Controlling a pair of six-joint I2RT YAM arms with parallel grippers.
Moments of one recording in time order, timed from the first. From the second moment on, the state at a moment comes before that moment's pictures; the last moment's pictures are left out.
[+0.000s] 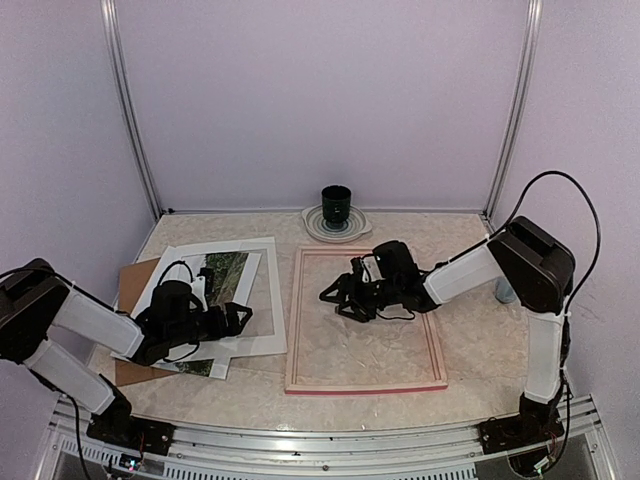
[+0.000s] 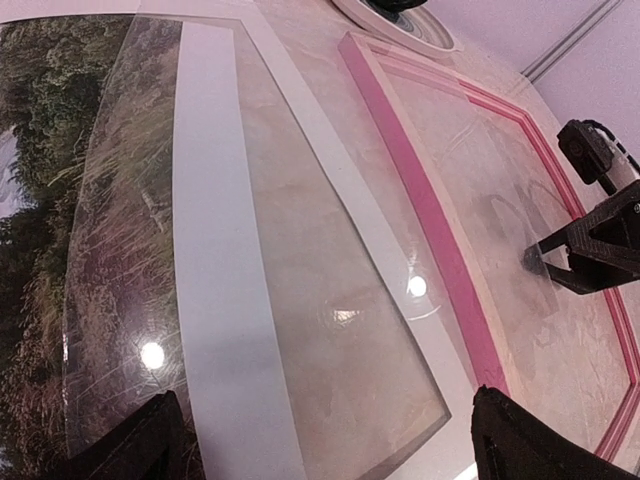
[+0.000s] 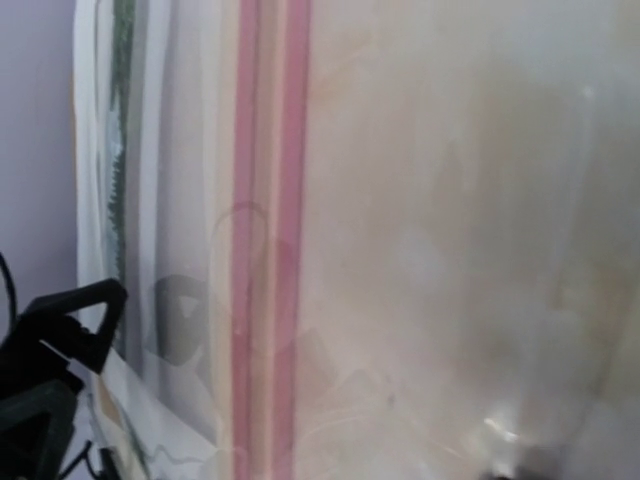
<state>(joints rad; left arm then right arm) -0.55 1.47 0.29 0.68 0.05 -0.51 0.71 2.04 1.05 0.40 -0.50 1.02</state>
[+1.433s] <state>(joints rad) -0.54 1.54 0.30 0.73 0.13 -0.52 0.73 2.22 1.03 0.85 -0.66 1.25</state>
